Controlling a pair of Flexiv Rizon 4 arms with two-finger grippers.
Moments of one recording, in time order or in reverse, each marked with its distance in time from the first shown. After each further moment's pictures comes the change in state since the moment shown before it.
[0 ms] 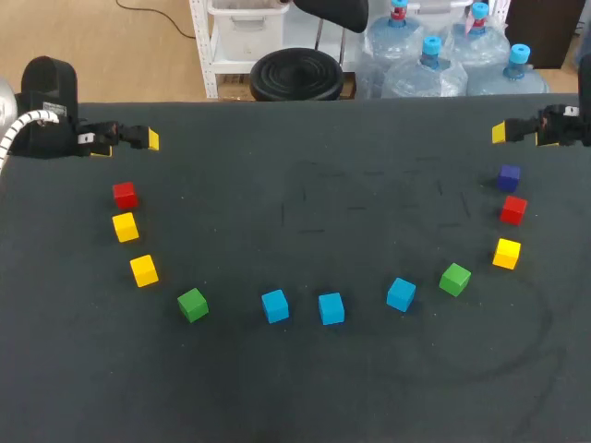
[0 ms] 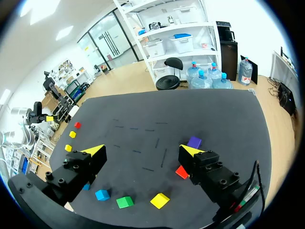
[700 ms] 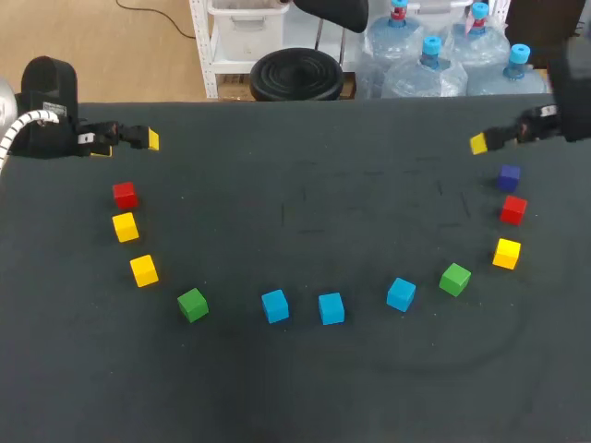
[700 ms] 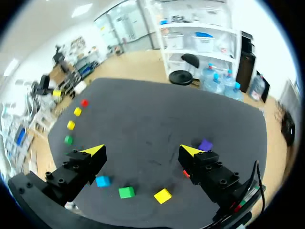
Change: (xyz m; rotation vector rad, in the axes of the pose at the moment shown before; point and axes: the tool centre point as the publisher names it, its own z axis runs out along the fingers) left arm 0.000 0.000 0.000 0.000 0.000 0.000; right arm 0.011 0.044 0.004 -0.038 0.152 -0.235
